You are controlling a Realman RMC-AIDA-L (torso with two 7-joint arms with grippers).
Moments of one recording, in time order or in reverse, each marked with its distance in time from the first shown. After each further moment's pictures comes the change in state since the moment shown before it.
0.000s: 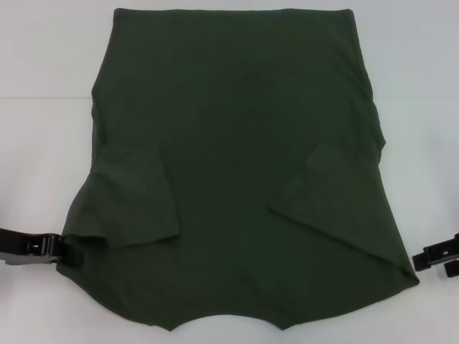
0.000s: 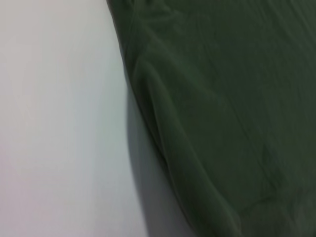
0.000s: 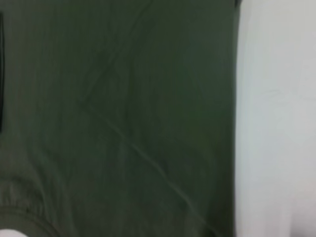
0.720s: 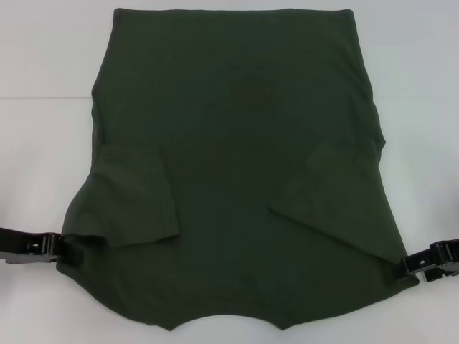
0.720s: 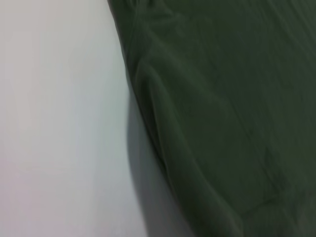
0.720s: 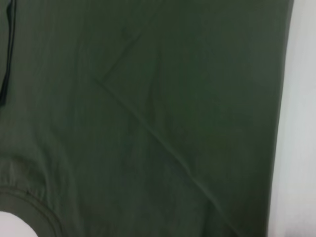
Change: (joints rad) left arm 0.000 -0.002 0.000 0.000 0.000 -0.010 0.003; right arm 0.012 0.047 -0.066 0.013 0.000 0.058 -0.042
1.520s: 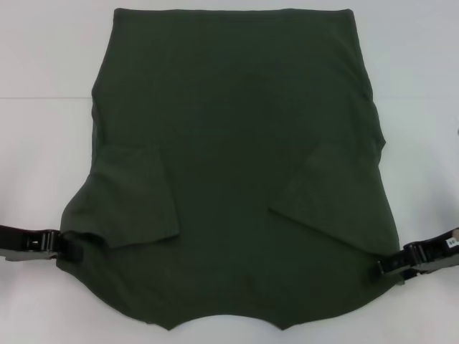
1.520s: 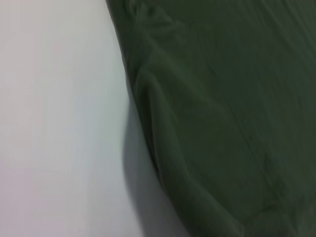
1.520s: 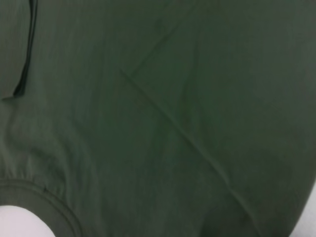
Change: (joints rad) left arm 0.002 0.001 0.000 0.000 -0.012 -0.008 0.000; right arm 0.040 0.031 -0.030 0.036 0.003 0.034 -0.014
